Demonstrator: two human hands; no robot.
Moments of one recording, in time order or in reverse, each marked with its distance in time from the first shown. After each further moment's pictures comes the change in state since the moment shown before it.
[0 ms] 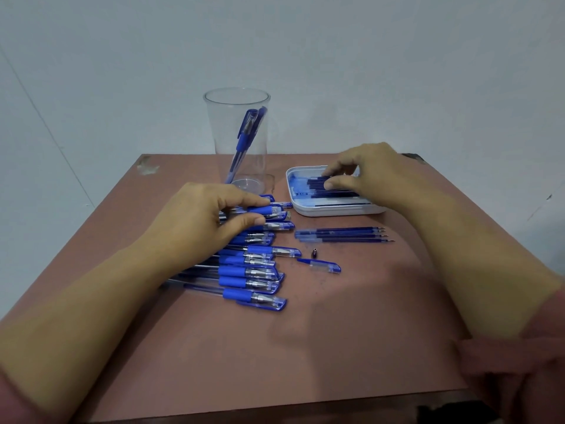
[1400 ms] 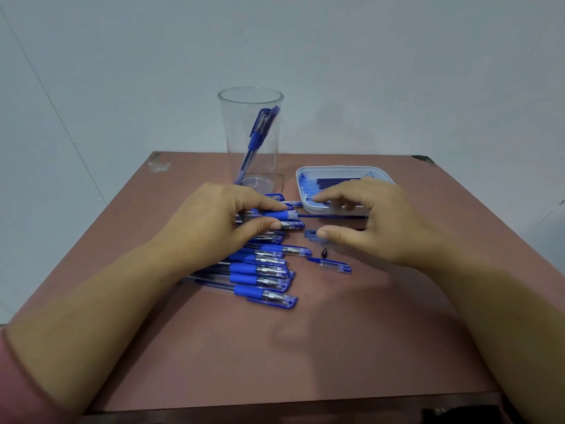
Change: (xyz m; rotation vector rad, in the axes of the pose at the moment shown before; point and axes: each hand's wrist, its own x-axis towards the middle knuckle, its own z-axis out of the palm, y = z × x) left_hand -0.003 0.003 0.001 -0.007 -0.005 0.013; right_hand -0.057 -0.022 0.025 0.108 0.080 -0.290
